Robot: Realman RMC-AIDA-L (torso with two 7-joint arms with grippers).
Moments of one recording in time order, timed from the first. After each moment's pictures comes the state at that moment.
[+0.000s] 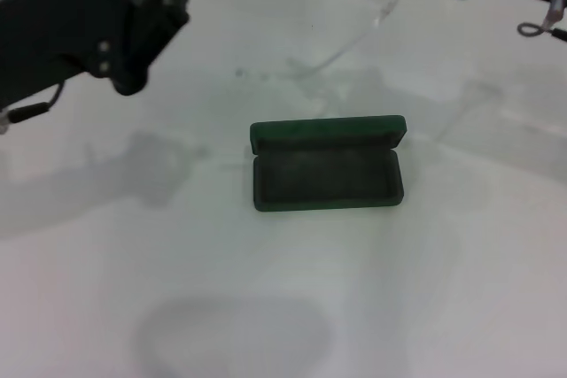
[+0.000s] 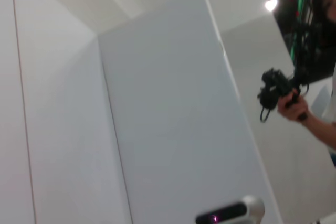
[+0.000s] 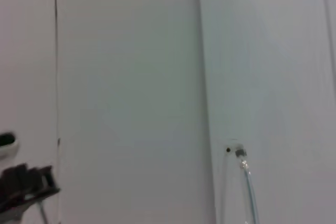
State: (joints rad) left arm -0.35 -2.06 1.04 0.89 1.13 1.83 -1.10; right arm 0.58 2.02 -1.12 -0.85 -1.26 -1.40 1.38
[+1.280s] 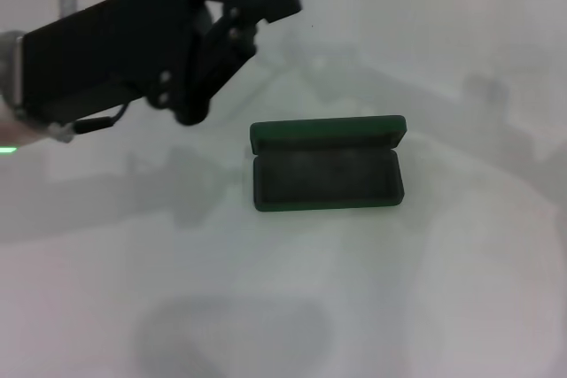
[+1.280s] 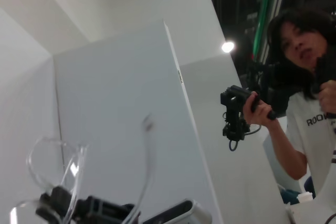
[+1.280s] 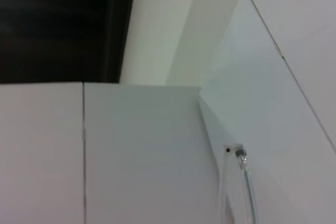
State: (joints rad) left arm -0.44 -2.09 1.10 0.78 1.13 1.91 -1.06; right arm 0.69 2.03 -1.40 -0.64 -0.53 -1.50 1.21
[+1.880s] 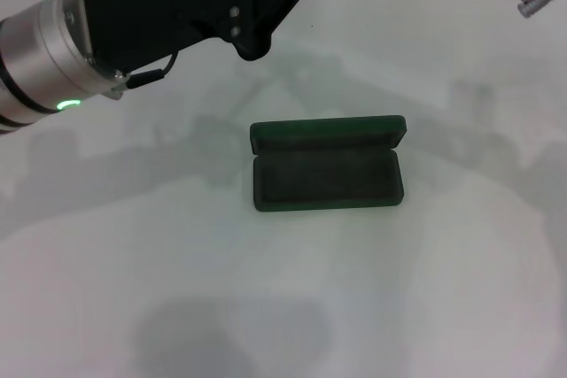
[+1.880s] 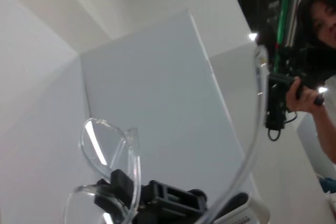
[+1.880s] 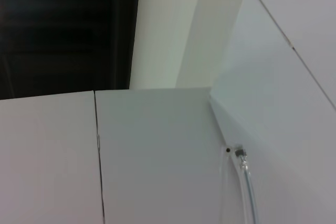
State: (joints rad) left arm -0.54 -2.09 1.15 0.68 1.07 1.77 -0.94; right arm 0.71 2.03 -1.55 -0.59 -0.39 -1.52 1.18
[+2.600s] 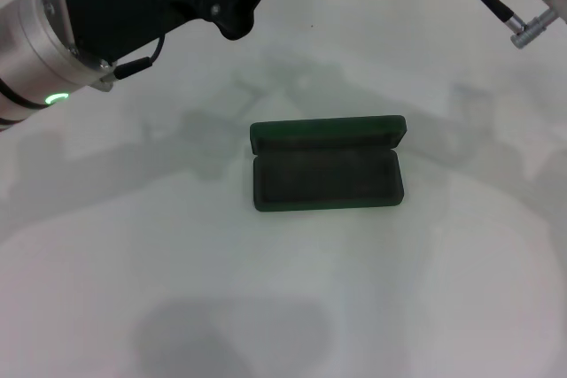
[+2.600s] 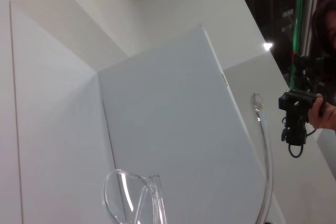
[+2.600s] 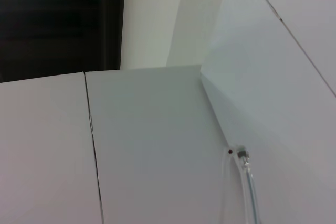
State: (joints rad) left arm -0.53 -2.09 1.15 0.67 1.01 1.77 -0.91; right arm 0.70 2.03 -1.58 -0.54 -0.40 -1.52 1.18
